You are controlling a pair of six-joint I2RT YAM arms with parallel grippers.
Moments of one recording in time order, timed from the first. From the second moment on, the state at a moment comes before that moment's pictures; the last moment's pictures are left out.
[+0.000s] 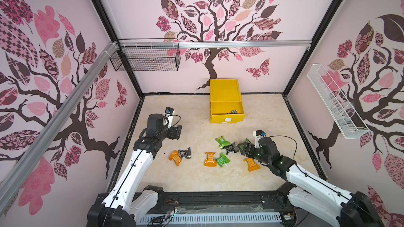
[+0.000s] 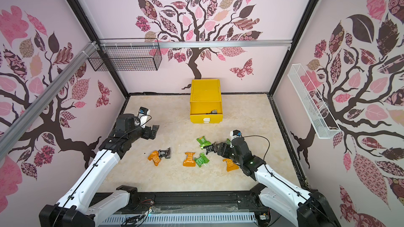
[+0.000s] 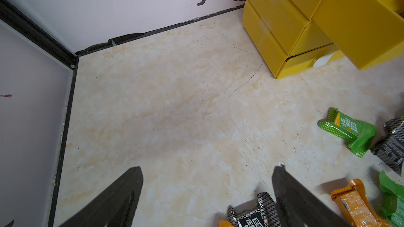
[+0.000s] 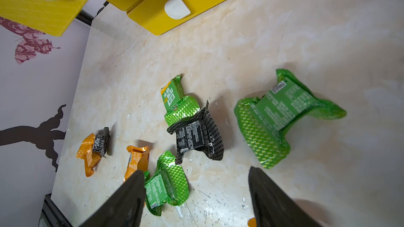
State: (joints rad) left arm -0.17 1.01 0.84 -0.44 0.07 0.17; right arm 0.54 0.94 0.37 -0.06 -0.08 0.78
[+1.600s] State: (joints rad) left arm -0.17 1.00 0.78 -0.38 0.19 0.13; right arm 0.54 1.43 0.39 0.34 -0.13 0.82
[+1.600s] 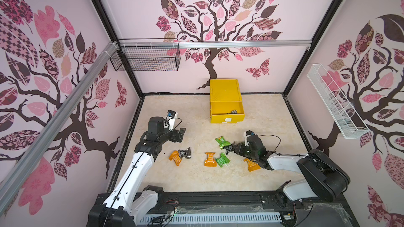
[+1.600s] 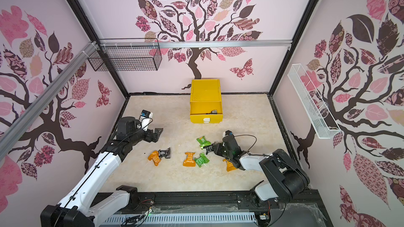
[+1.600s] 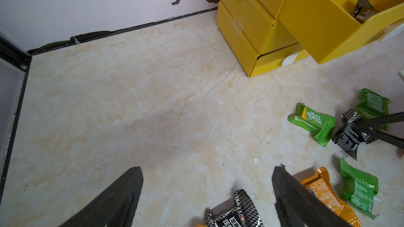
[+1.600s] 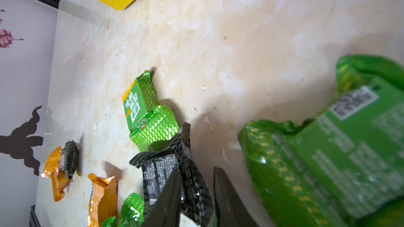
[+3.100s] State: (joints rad) left arm -0.16 0.97 0.77 -0.38 0.30 0.15; right arm 0.54 0.87 0.67 -0.18 -0.15 0.66
